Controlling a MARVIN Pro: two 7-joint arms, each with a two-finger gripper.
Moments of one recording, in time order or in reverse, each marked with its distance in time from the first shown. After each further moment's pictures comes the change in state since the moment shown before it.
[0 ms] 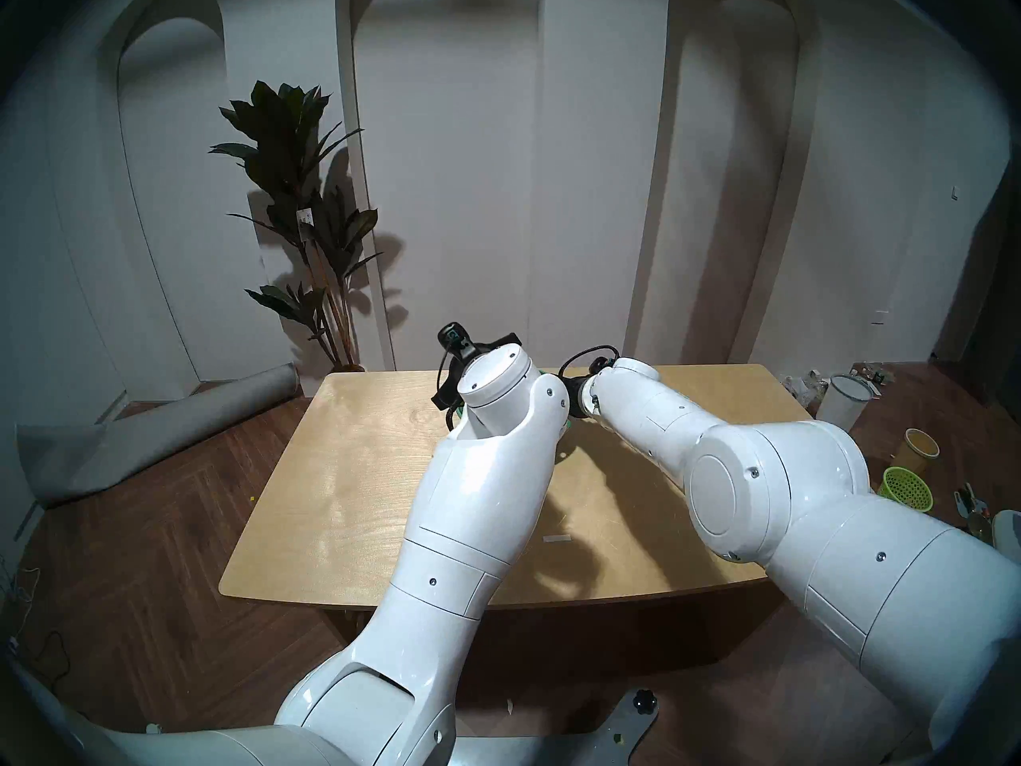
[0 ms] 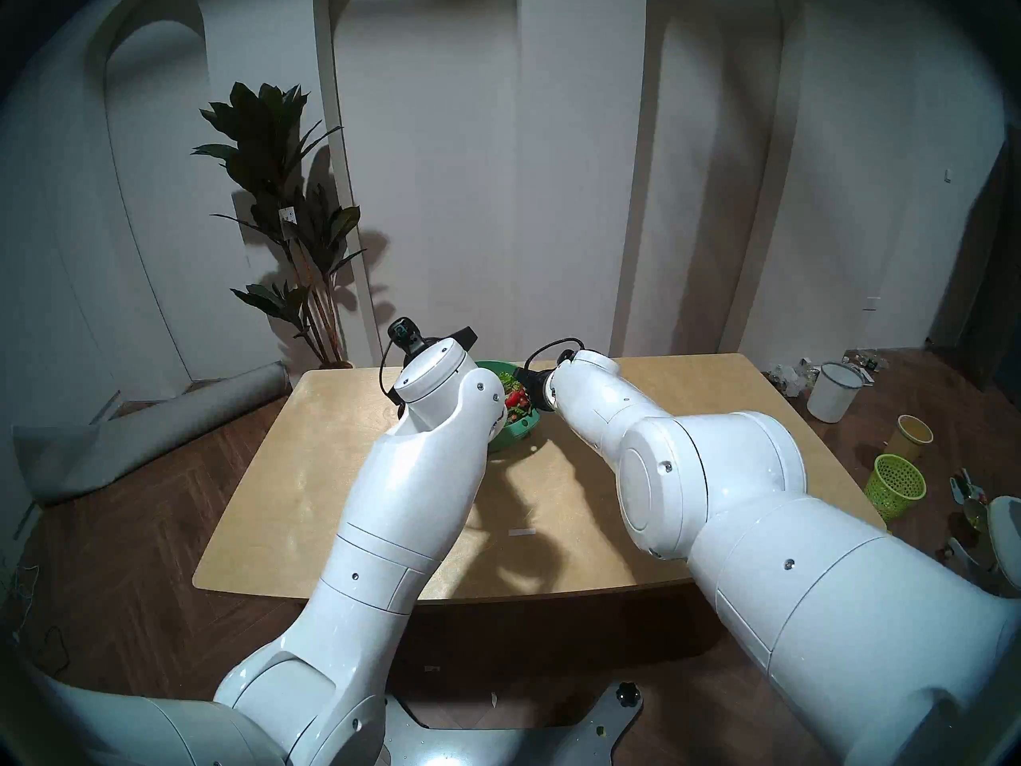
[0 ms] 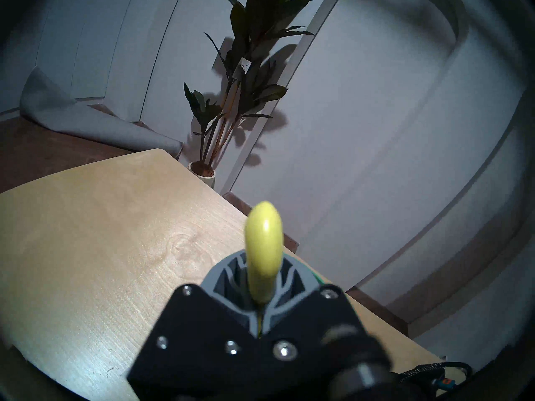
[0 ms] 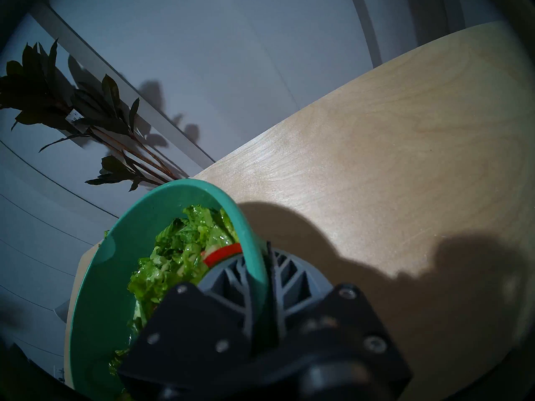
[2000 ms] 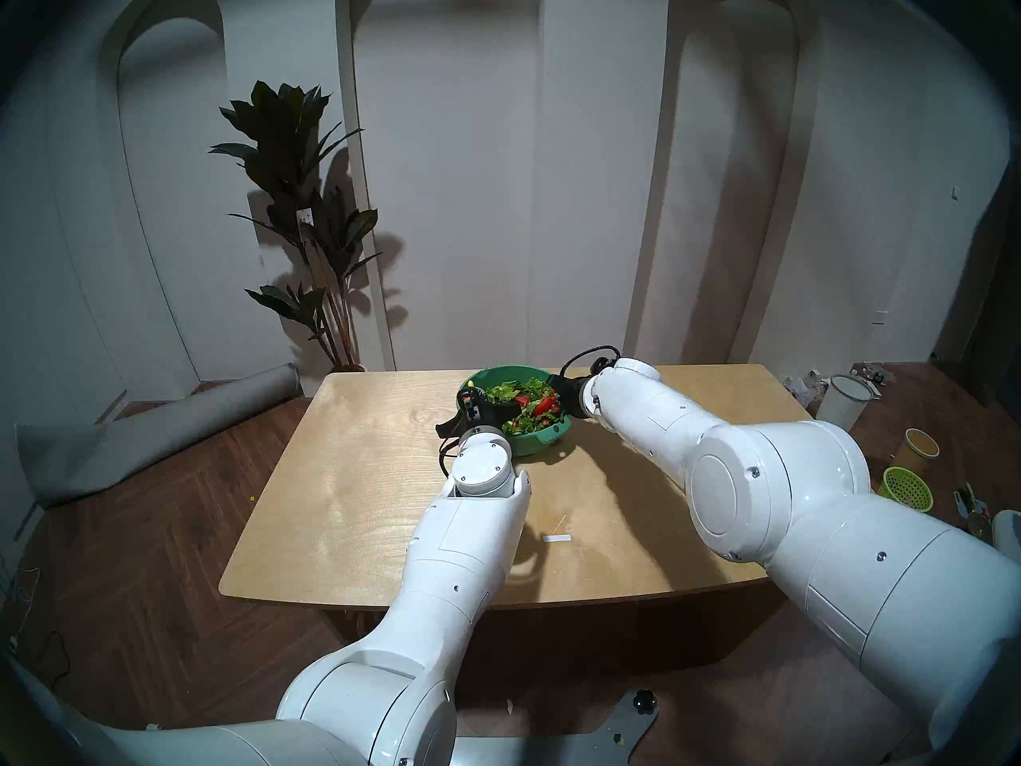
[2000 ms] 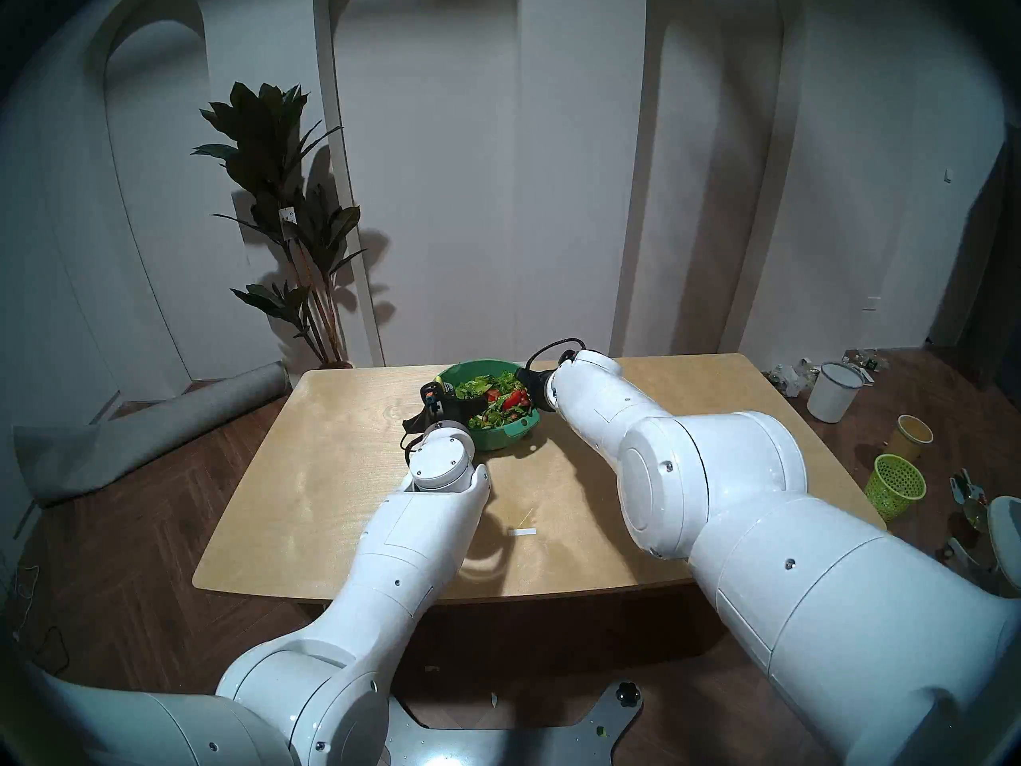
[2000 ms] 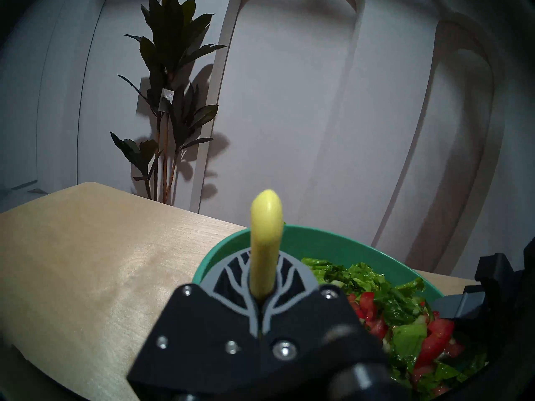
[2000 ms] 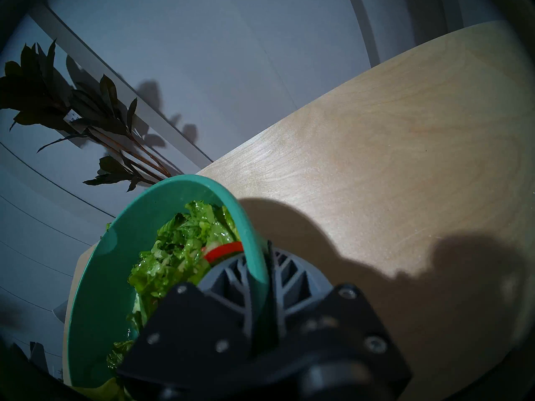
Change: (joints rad) left arm -0.047 -0.045 -0.173 0.637 0.479 -0.383 -0.595; right arm 0.000 0.003 0.000 0.001 -0.001 0.000 -0.004
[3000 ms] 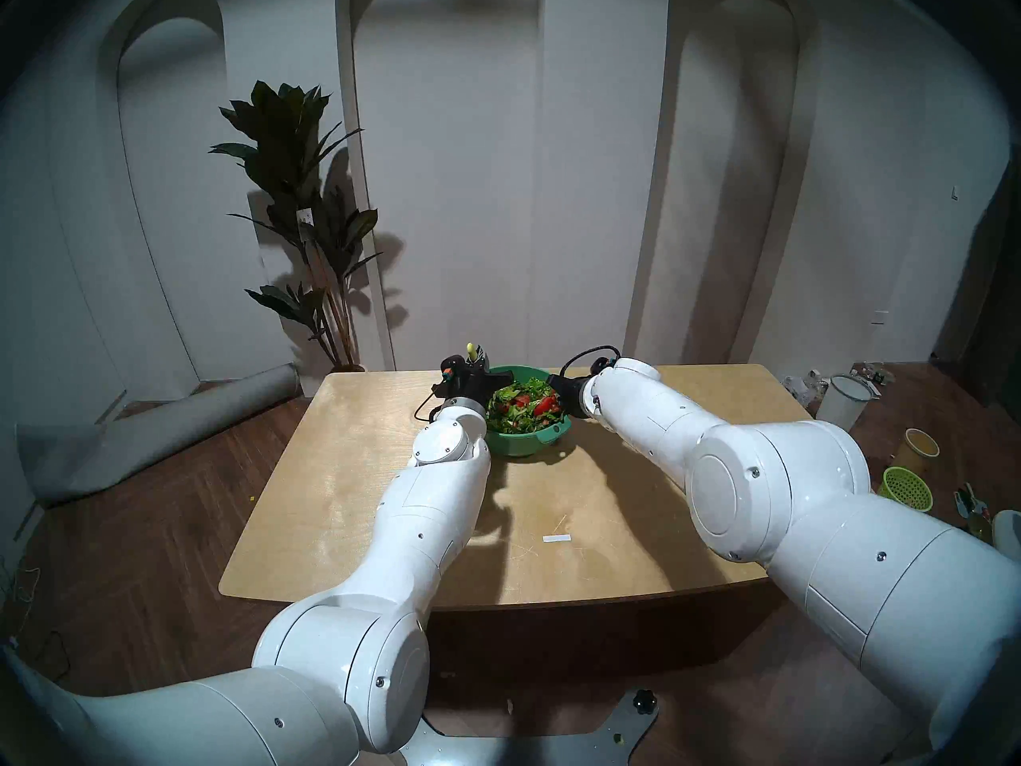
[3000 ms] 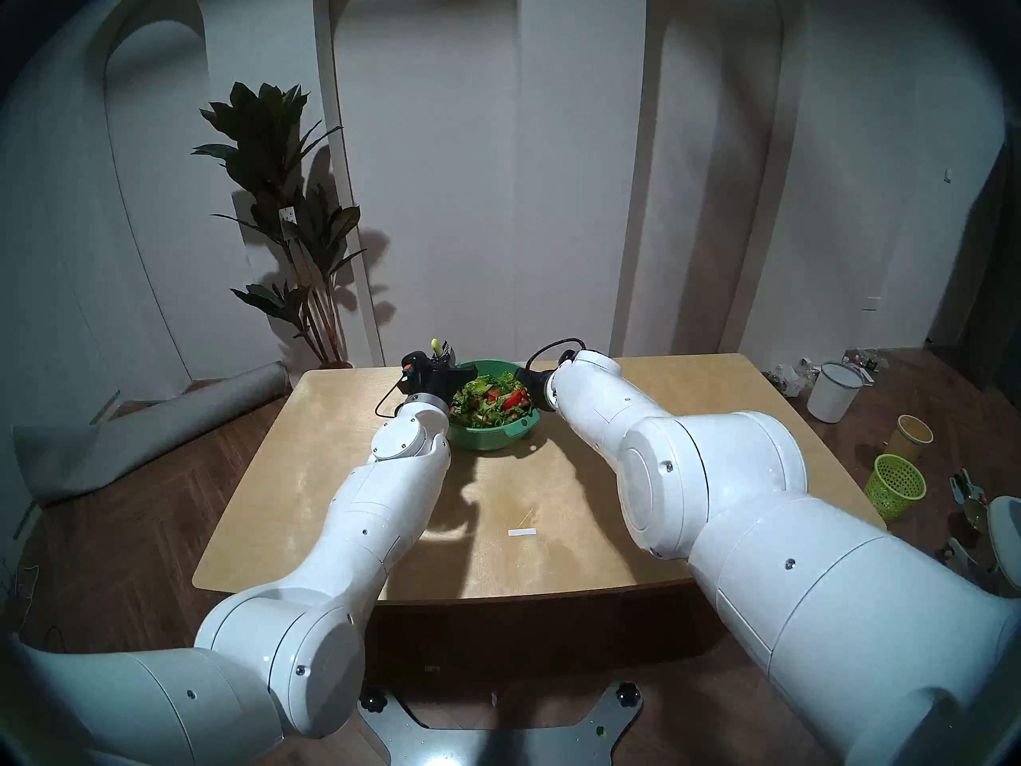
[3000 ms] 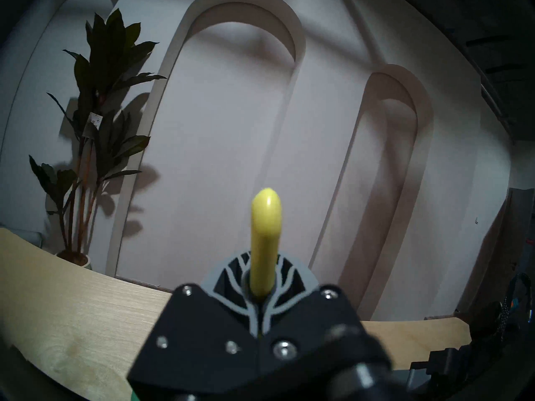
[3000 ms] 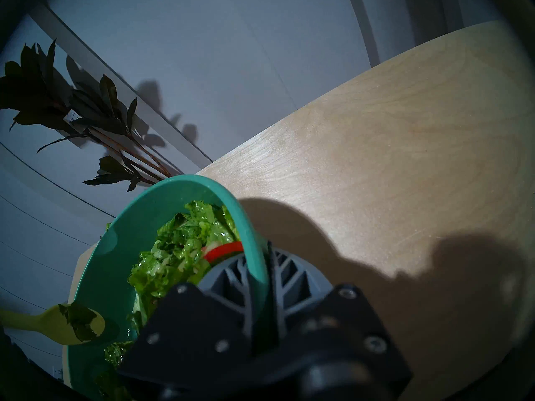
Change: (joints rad) left arm -0.133 0.055 -0.172 0.158 -0.084 -0.211 -0.450; right arm 0.000 0.000 0.000 0.000 0.000 0.000 0.000
